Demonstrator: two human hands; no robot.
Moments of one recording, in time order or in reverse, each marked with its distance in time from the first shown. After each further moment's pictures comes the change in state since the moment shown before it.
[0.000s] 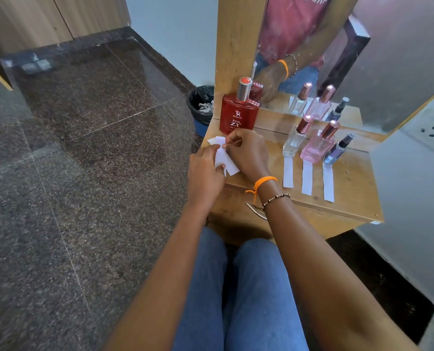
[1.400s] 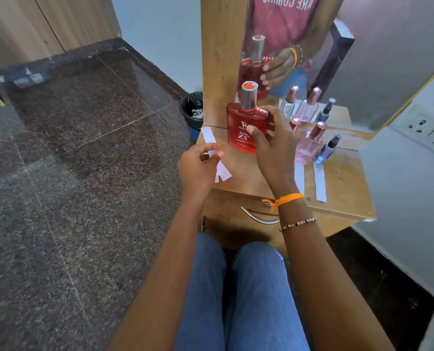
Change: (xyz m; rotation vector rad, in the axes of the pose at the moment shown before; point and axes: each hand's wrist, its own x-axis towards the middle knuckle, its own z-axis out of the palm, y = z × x) left_hand 0.007 0.024 -0.013 -0.444 0.068 -0.151; right_hand -0.023 -0.013 -0.058 0.292 0.341 -0.210
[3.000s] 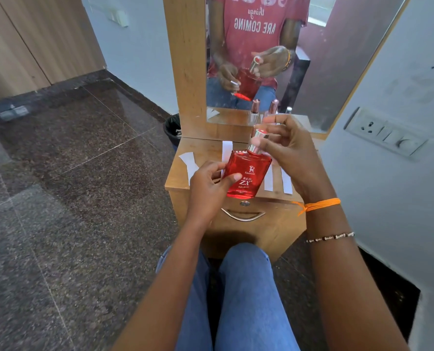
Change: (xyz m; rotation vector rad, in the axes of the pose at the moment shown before) left_hand -0.064 0.016 0.029 -0.163 -0.269 0.140; right_hand -0.020 -0.036 -0.107 0.192 -0.197 0.199
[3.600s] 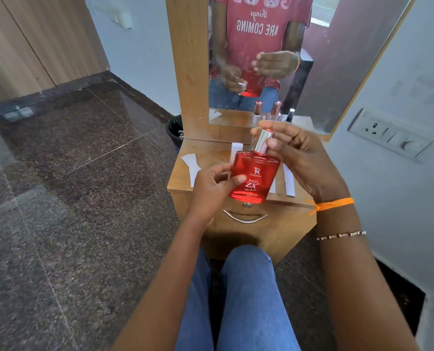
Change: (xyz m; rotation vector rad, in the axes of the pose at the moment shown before) left_hand 0.004 0.002 -0.003 -0.171 -0.143 -0.047; right_hand 0.005 0.011 -0.019 0.225 -0.261 -0.040
